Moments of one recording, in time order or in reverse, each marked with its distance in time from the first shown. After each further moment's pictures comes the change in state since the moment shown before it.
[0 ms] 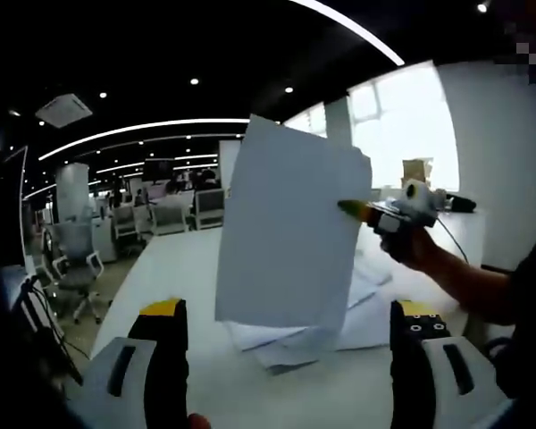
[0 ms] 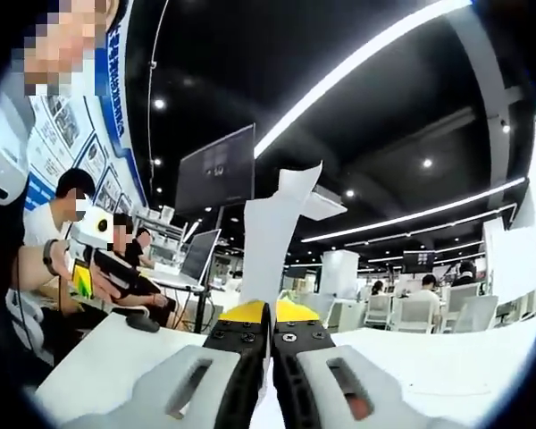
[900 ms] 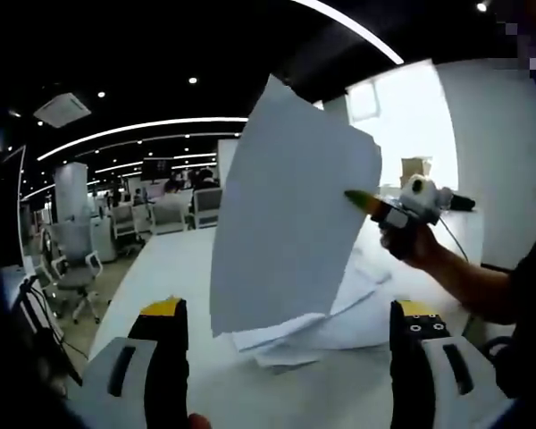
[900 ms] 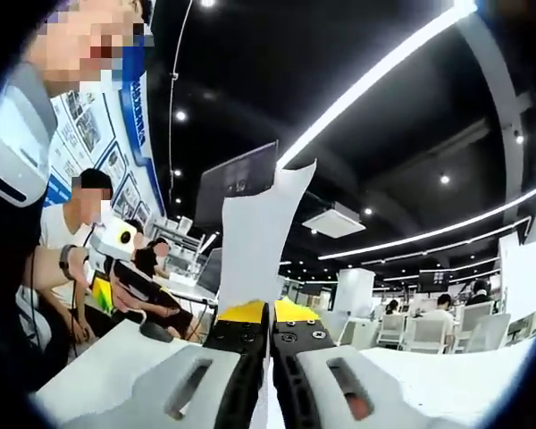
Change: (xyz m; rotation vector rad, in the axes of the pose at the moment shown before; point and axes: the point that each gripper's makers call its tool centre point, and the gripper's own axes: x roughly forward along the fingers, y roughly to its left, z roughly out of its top) left arm 0.004 -0.003 -0.002 0.003 0.007 -0.005; right arm 0.001 0.022 0.019 -0.040 -0.080 0.091
